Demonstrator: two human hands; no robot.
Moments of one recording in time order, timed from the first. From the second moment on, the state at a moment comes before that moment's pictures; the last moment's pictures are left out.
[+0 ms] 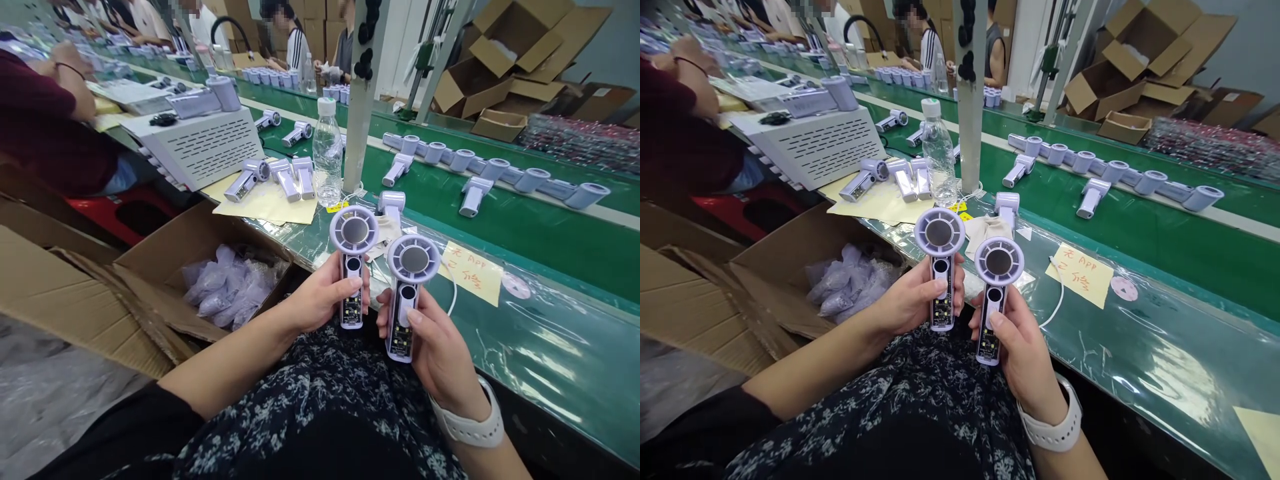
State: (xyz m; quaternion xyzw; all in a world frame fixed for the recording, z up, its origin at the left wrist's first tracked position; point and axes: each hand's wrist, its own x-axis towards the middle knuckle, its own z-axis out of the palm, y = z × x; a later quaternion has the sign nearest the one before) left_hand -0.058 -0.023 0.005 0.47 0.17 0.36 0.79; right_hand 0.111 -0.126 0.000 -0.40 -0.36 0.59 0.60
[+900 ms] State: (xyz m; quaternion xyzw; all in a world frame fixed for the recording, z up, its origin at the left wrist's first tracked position) left_hand -0.061 -0.019 -0.006 0.43 0.20 0.33 0.82; right_hand 0.110 -0.124 0.003 -0.35 -0.29 0.62 0.64
